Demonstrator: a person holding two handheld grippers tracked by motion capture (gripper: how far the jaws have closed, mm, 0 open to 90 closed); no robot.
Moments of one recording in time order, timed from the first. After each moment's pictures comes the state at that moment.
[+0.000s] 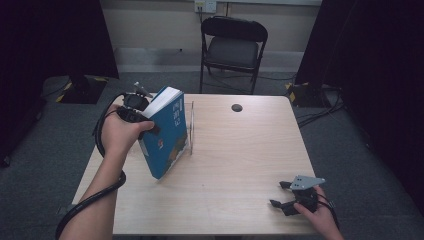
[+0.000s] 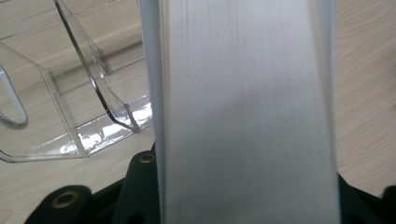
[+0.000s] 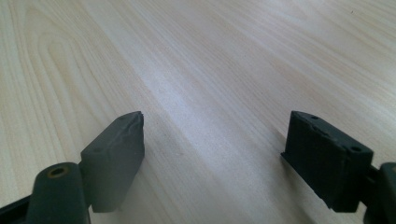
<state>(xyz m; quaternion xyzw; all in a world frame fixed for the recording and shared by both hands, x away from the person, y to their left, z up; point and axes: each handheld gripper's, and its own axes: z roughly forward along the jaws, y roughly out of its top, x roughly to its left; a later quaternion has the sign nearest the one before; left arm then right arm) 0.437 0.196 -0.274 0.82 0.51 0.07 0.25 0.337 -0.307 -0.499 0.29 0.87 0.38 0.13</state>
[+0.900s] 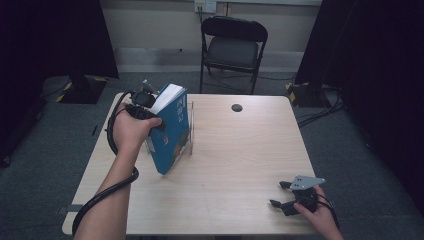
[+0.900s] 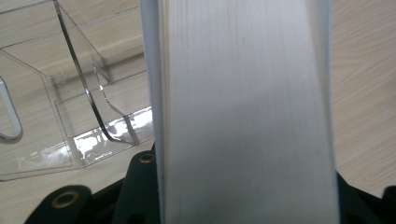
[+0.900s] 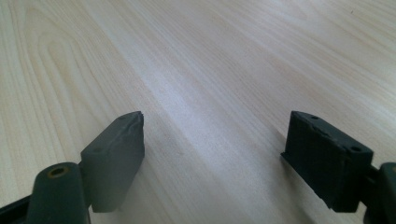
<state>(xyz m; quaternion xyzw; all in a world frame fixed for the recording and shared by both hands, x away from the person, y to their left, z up) 0.449 0.181 -0.279 0.80 0.54 0.09 0.25 0.337 -0.307 -0.499 0.29 0.87 0.38 0.13</state>
